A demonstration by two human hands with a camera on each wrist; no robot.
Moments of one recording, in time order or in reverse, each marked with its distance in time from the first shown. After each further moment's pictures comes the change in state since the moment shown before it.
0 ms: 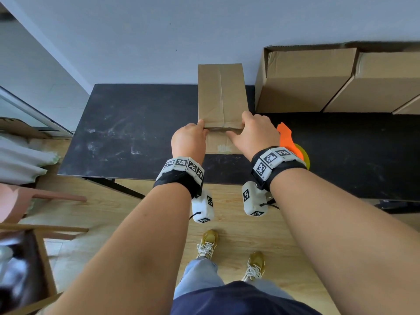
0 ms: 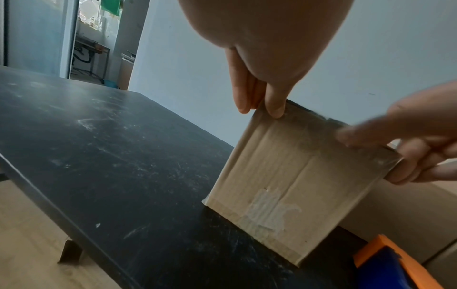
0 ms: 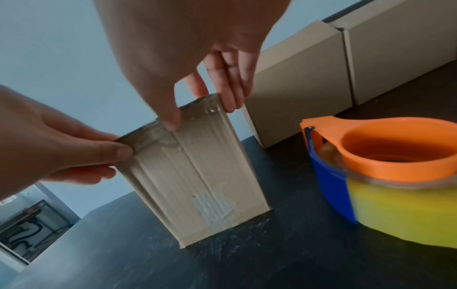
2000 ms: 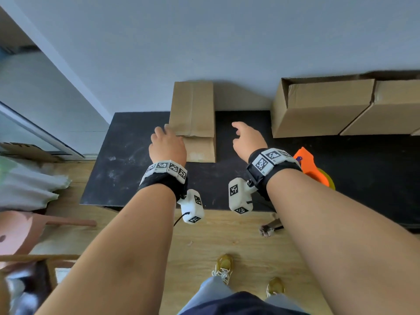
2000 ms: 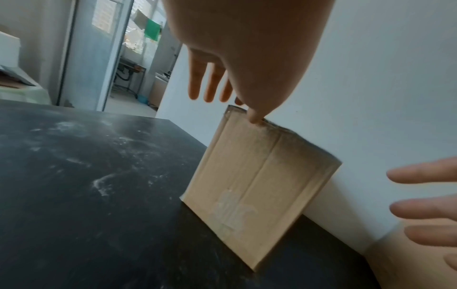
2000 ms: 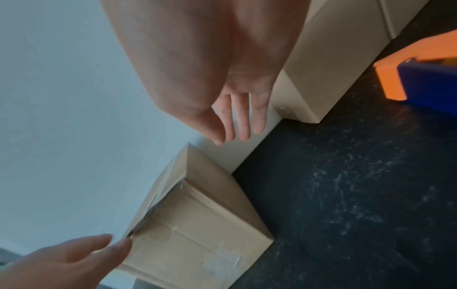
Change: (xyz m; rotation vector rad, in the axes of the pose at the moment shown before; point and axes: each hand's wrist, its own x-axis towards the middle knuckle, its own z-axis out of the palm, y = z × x) left_hand 0.058 -0.103 -0.030 -0.054 0.060 -0.309; right_hand 0.066 -0.072 0.007 0.408 -0.221 0.143
